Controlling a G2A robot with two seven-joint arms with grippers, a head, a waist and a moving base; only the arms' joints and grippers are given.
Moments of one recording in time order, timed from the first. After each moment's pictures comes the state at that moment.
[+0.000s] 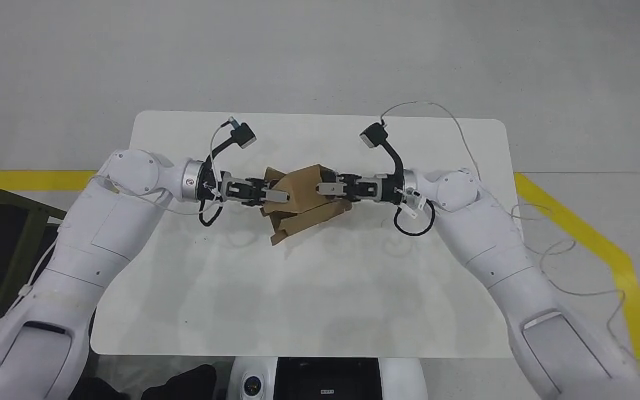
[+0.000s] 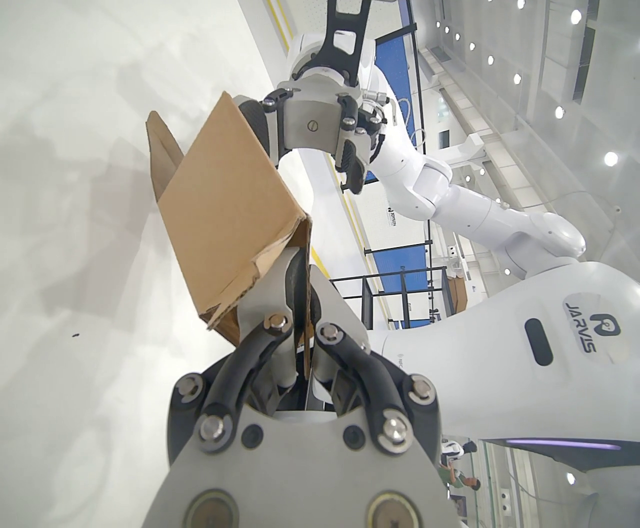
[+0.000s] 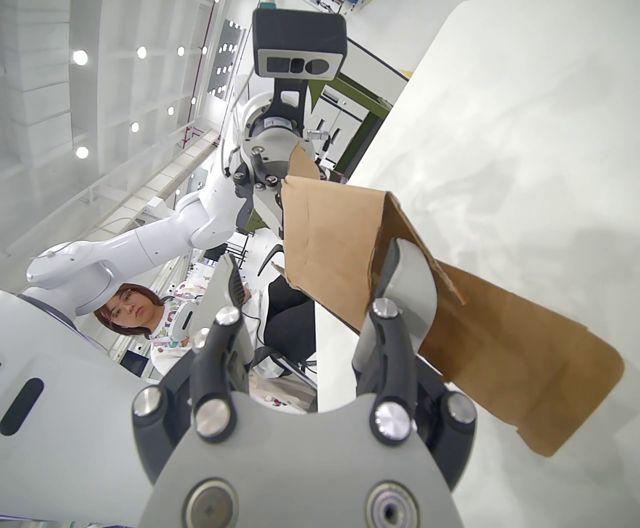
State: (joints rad) left arm 0.64 -0.92 -0.89 -1.22 -0.53 -0.48 -1.34; right arm -0.62 -1.28 0.84 -0.97 0.42 -0.69 1.11
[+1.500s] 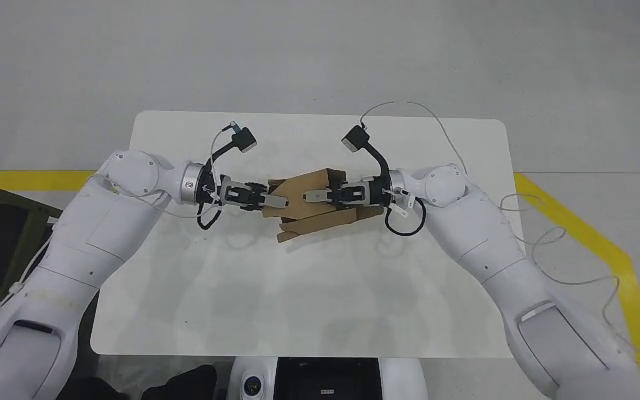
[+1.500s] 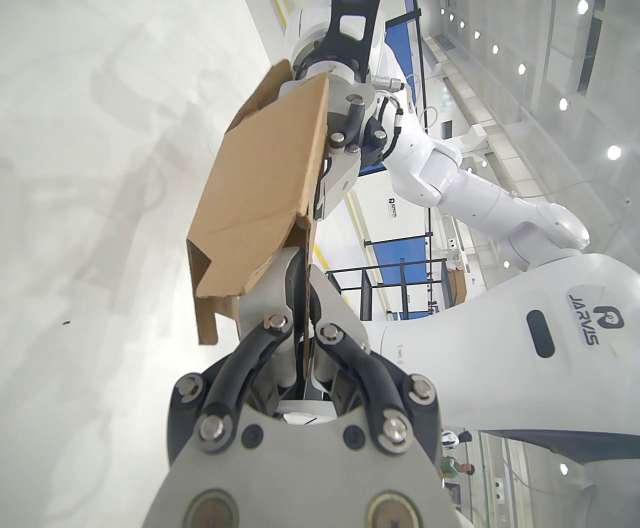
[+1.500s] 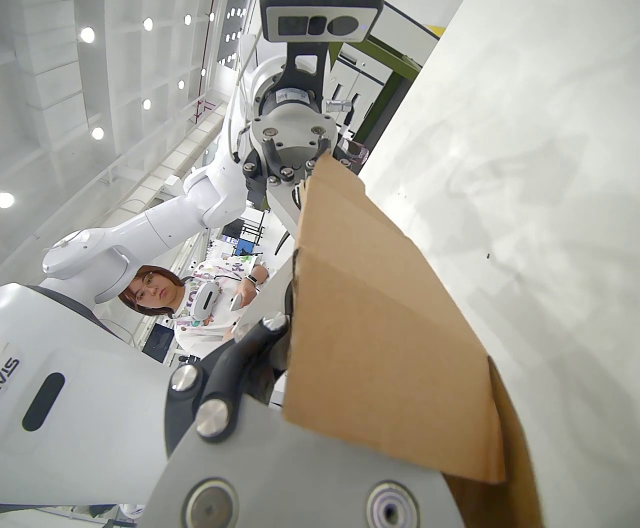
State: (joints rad) left arm 0.60 -0.88 -0.80 -1.23 -0.57 -0.49 -1.33; right arm -0.56 -1.30 0.74 -0.96 0.51 -0.66 1.16
